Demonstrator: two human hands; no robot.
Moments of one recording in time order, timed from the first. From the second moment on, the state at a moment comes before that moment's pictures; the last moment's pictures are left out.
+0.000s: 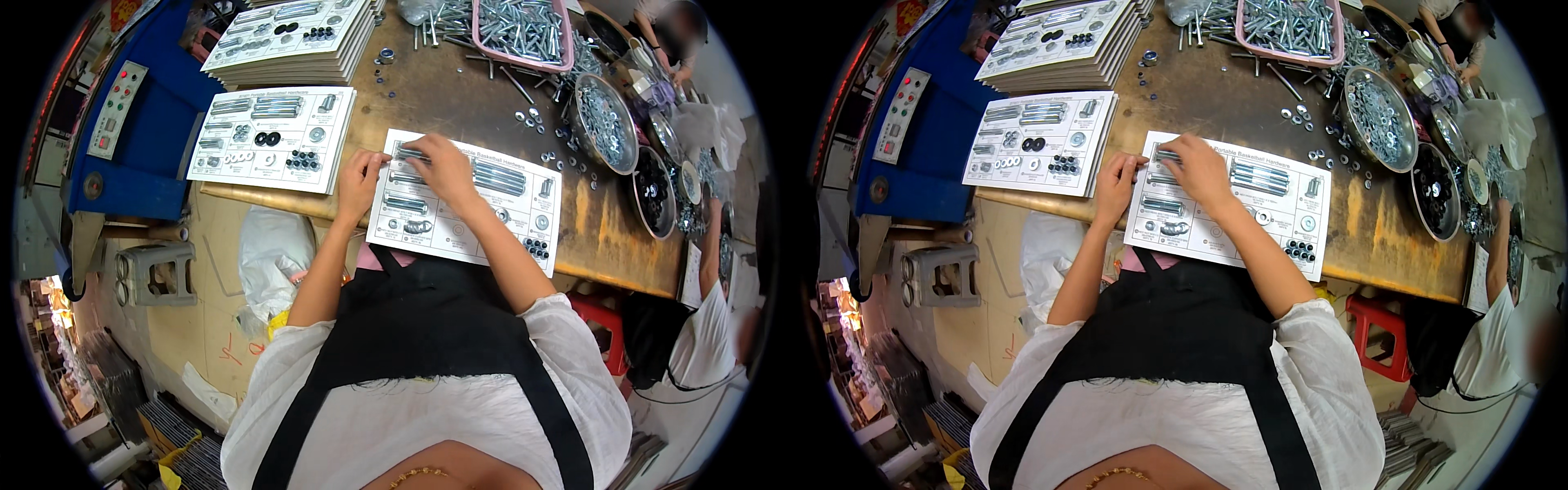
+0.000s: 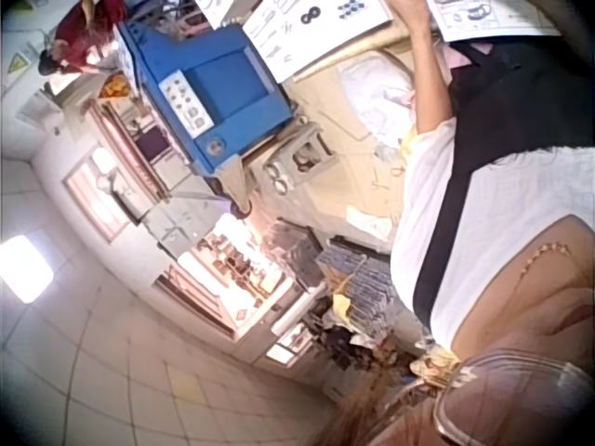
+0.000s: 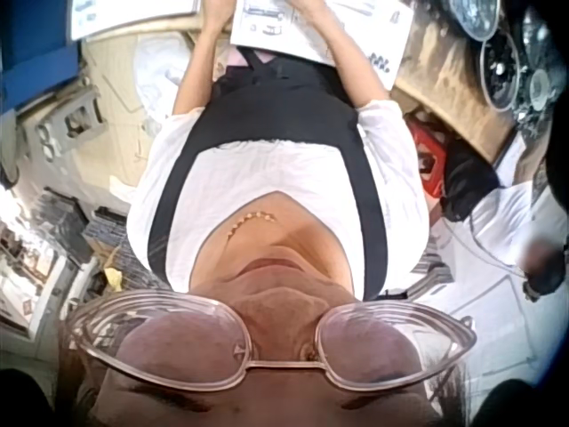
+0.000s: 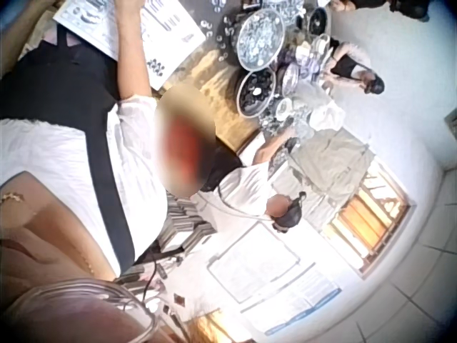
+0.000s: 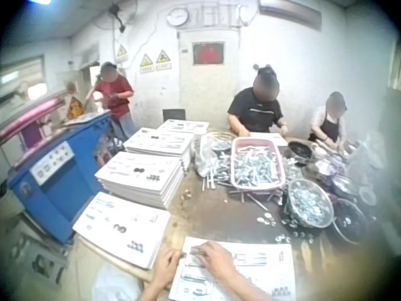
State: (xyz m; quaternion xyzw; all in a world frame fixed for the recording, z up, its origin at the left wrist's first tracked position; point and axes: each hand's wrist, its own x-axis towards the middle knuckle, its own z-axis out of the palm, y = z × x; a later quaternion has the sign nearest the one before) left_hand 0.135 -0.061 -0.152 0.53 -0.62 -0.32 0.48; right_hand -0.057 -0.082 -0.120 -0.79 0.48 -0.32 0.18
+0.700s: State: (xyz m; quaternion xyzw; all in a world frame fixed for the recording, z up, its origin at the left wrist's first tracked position) left_hand 0.138 -0.064 -0.162 0.51 -0.61 -0.34 0.50; right_hand -0.123 -0.115 -0.108 -0.73 0.53 -0.43 0.07
